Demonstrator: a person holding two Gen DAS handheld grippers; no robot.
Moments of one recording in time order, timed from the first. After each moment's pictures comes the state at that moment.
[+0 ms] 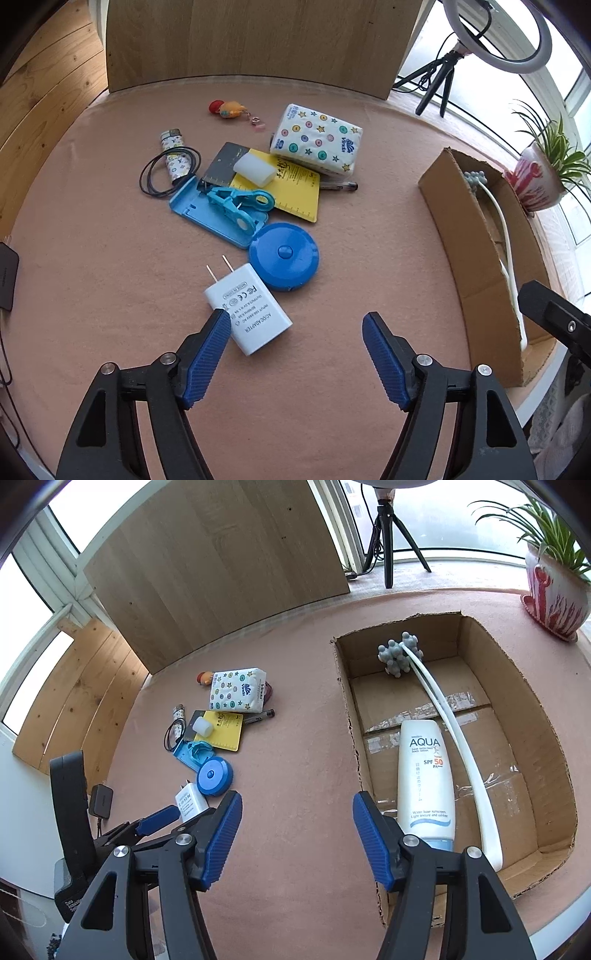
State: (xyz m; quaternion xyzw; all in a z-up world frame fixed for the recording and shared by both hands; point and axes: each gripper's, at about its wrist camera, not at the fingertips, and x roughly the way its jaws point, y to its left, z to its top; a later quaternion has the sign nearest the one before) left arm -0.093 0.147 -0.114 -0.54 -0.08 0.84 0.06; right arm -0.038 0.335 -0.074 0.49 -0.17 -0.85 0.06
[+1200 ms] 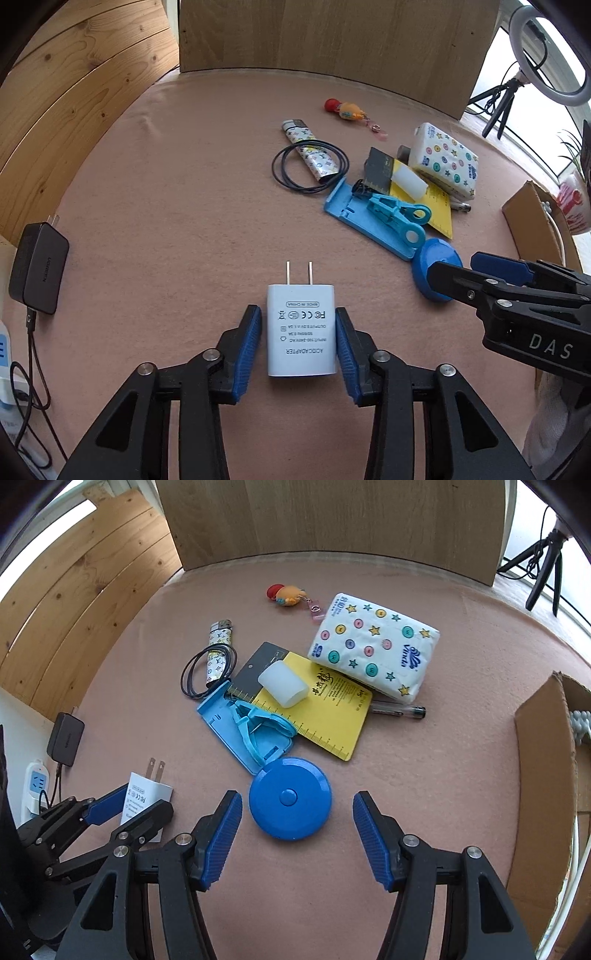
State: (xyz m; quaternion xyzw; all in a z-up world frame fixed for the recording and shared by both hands) left arm -0.089 0.040 -0.135 -0.54 -0.08 0.84 -0.01; right arm -0.129 0.187 -0.138 0.57 0.01 -0.81 0.15
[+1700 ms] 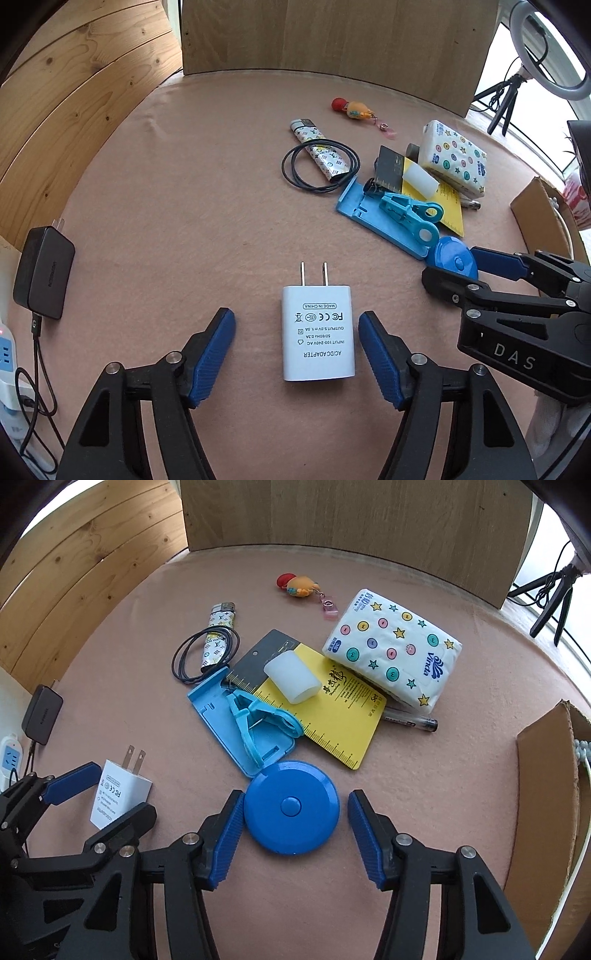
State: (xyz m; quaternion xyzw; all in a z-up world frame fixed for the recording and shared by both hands) left arm -0.089 0.036 -0.138 -0.53 -0.07 0.84 -0.02; right arm -0.125 0.174 -0.150 0.56 0.07 -0.81 0.14
